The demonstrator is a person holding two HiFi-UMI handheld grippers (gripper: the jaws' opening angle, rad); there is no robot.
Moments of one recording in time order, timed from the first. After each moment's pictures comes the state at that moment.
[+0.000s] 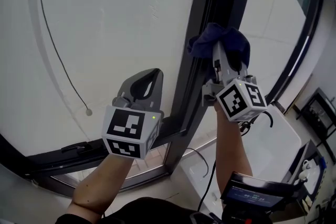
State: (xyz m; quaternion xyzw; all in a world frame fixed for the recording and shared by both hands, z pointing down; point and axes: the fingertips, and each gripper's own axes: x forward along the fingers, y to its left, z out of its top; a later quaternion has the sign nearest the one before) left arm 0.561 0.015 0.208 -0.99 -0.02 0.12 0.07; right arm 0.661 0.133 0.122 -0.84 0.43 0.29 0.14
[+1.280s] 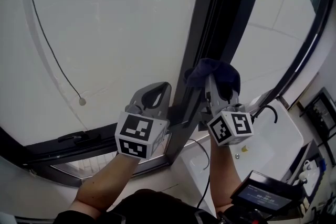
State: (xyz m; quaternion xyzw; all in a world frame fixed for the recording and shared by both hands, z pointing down) left arm 0.592 0.033 0.304 -1.00 -0.05 0.05 0.03; right arm 0.666 0.132 0.260 -0.87 0.43 0.20 0.11
